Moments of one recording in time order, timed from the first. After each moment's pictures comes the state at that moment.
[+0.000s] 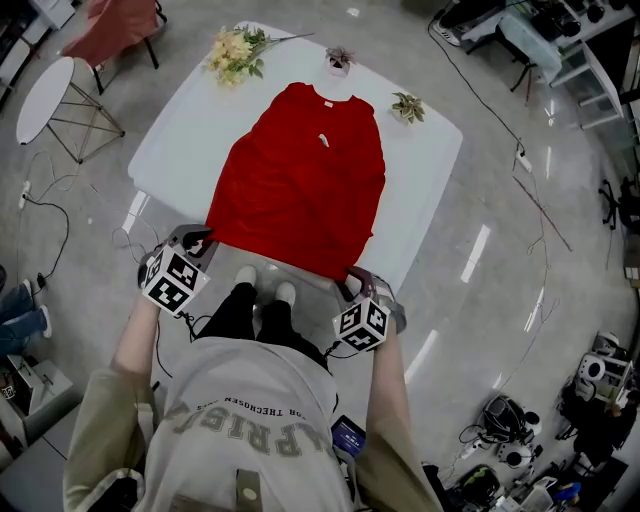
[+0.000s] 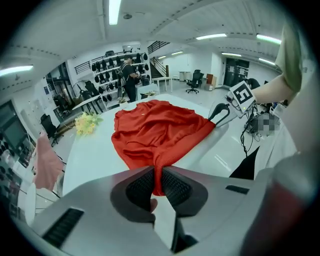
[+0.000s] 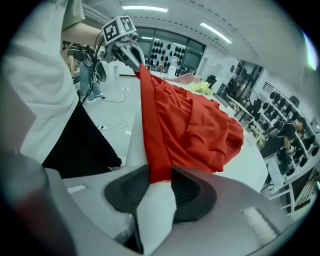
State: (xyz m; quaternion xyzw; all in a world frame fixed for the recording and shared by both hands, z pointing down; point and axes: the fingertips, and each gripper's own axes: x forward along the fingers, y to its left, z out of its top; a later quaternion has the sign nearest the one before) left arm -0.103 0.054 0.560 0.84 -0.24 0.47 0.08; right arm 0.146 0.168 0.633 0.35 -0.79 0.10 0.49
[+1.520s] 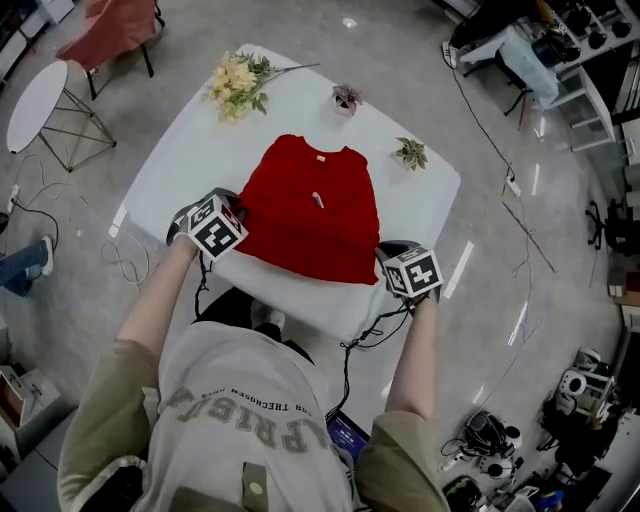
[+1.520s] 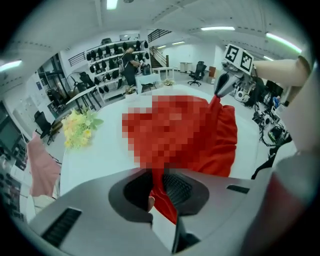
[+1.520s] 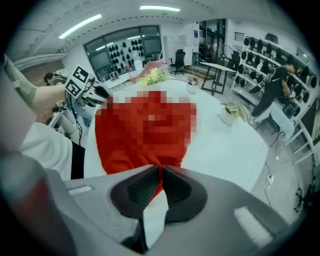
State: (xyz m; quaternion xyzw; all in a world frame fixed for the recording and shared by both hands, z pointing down) left arm -0.051 -0.119 0.599 0.82 -0.23 0.52 0.09; right arm 0.246 -0.017 0.590 0.40 -0.74 0.32 0.45
